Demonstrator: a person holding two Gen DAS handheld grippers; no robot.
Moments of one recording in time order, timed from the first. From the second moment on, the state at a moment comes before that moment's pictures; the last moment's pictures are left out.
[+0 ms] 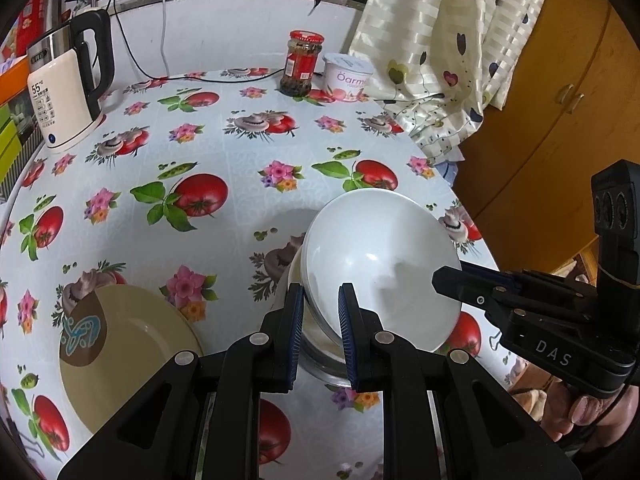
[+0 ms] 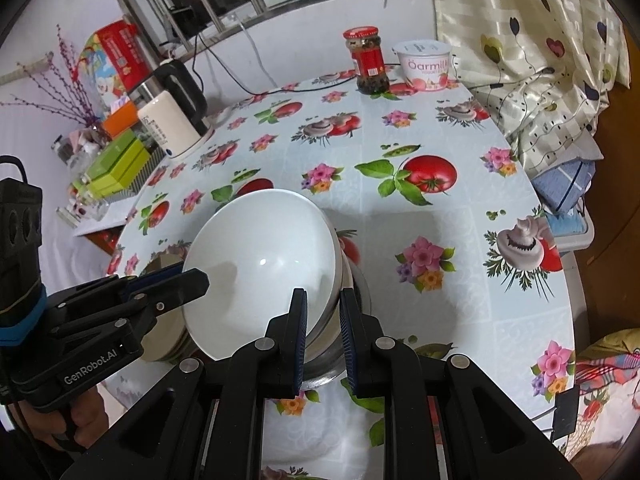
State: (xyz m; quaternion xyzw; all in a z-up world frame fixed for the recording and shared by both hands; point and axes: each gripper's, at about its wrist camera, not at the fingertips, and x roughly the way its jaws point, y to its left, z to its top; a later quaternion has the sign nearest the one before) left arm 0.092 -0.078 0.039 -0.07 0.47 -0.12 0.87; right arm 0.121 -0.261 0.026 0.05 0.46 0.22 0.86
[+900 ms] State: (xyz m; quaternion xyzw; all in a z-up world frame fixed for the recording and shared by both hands) left arm 0.100 -0.074 0.023 -0.07 0.50 -0.12 0.86; right arm 0.131 -0.257 0.012 0.05 0.49 0.22 0.84
